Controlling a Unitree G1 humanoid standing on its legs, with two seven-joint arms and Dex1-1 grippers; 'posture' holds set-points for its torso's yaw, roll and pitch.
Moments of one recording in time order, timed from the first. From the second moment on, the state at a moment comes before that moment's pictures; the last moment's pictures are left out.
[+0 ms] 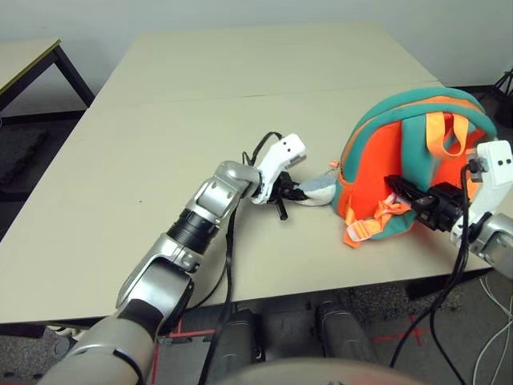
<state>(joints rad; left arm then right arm) -0.73 0.37 -0.20 0.05 -0.25 0.96 -0.93 -0.03 -0.71 -0.36 -0.54 1.03 0.92 0.25</state>
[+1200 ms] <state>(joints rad) -0.49 0.46 0.30 0.29 -0.21 0.48 -0.34 -0.24 -0.91 -0.58 0.26 0.71 0.64 0.36</state>
